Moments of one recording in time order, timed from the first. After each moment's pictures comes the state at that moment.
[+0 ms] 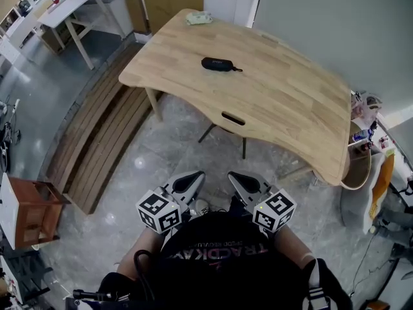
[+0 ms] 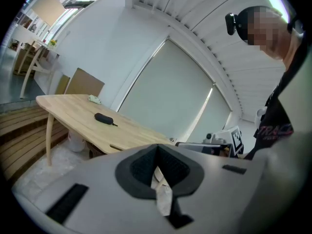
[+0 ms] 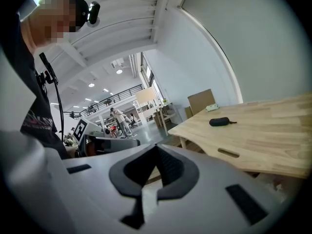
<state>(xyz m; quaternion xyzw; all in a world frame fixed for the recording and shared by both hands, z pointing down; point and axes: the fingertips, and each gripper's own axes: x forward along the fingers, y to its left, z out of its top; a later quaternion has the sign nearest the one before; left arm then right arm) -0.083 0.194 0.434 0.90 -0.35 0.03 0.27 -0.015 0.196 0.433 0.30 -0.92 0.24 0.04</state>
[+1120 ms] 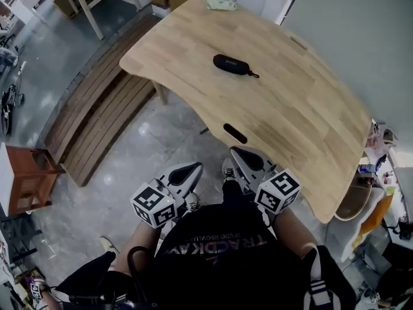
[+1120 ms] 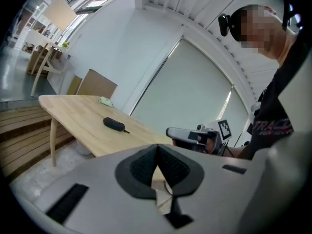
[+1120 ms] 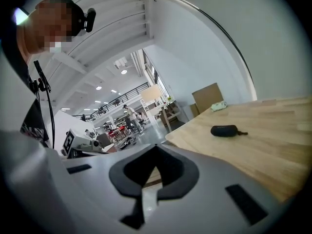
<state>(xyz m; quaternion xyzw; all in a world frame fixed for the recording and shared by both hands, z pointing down) -0.064 0.074 0.450 0.86 -0.42 0.02 0.29 0.003 0.017 0.440 0.23 -0.94 0.27 0.04</state>
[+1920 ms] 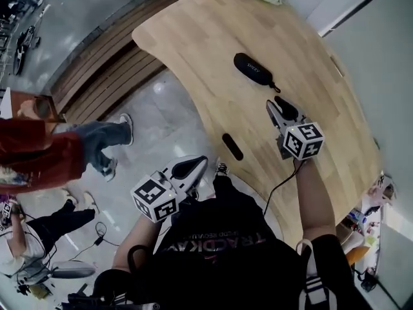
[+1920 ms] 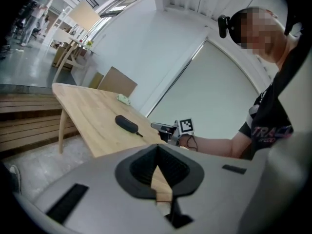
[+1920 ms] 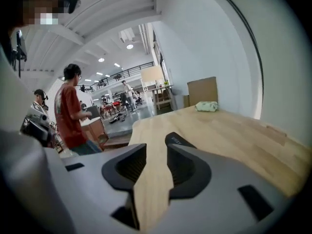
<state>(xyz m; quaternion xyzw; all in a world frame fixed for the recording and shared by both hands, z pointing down) -0.037 -0.016 0.483 0.78 -0.52 -0.01 0.35 0.045 -0.253 0.551 0.21 -0.94 0.18 0.19</state>
